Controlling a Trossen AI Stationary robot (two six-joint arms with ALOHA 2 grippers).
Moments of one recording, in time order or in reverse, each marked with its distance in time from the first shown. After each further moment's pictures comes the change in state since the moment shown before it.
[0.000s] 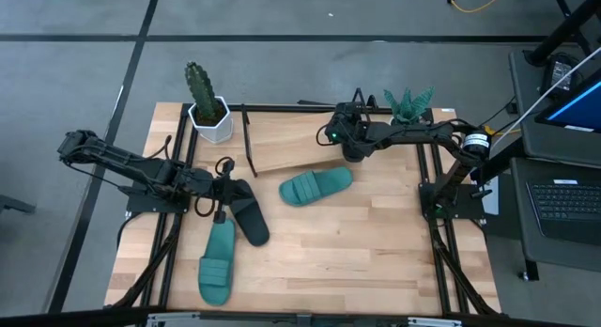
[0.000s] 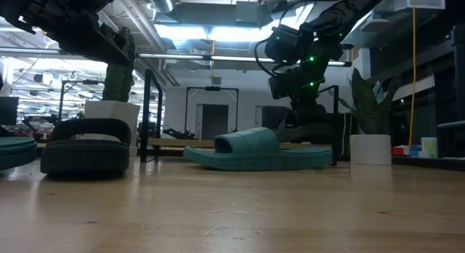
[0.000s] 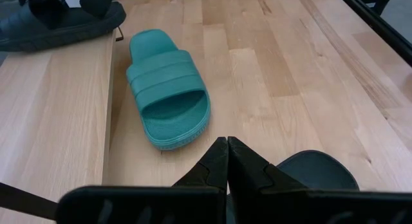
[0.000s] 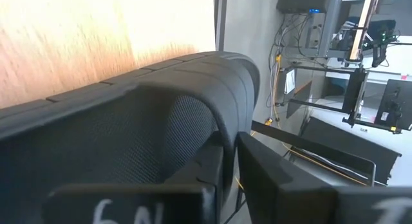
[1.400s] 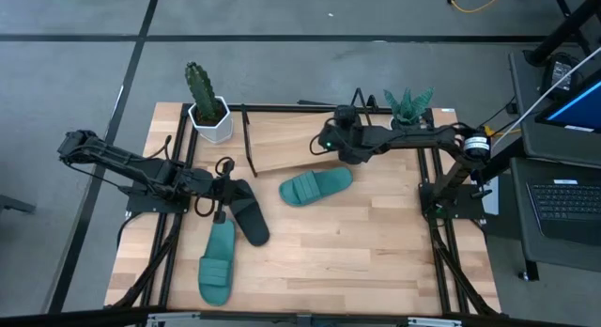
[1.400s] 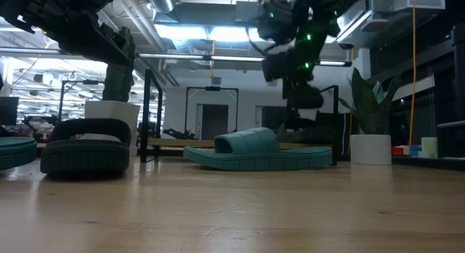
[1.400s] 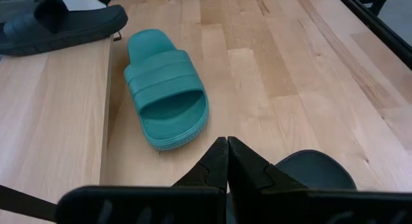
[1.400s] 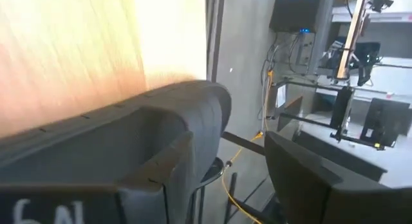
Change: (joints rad) left arm 0.000 0.000 0.000 0.000 0.008 -0.002; right arm 0.130 -0.003 0.139 -0.188 0.036 0.067
